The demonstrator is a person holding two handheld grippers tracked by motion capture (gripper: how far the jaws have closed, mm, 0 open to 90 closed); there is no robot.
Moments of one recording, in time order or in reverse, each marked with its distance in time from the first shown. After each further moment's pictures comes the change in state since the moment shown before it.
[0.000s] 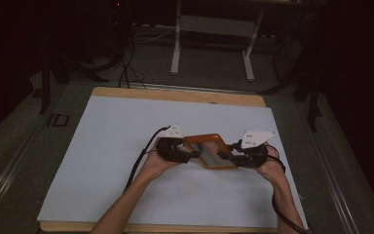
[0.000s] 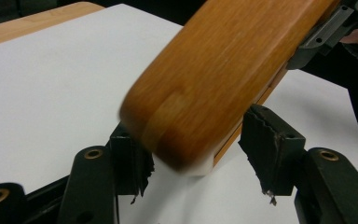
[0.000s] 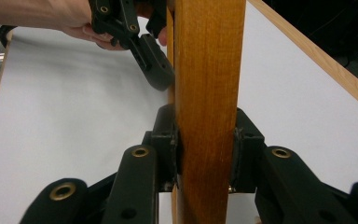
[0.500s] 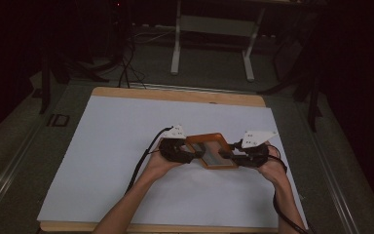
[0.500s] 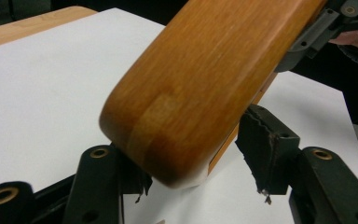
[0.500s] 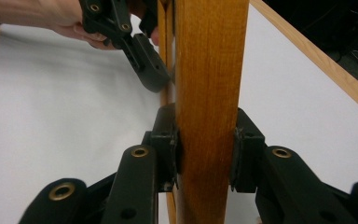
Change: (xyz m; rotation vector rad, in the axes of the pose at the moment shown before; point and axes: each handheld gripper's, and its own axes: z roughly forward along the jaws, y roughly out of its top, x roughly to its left) left arm -0.003 0.001 0.006 -0.011 -0.015 0.012; right arm -0.002 -0.001 -0.002 0.023 -0.028 -0.002
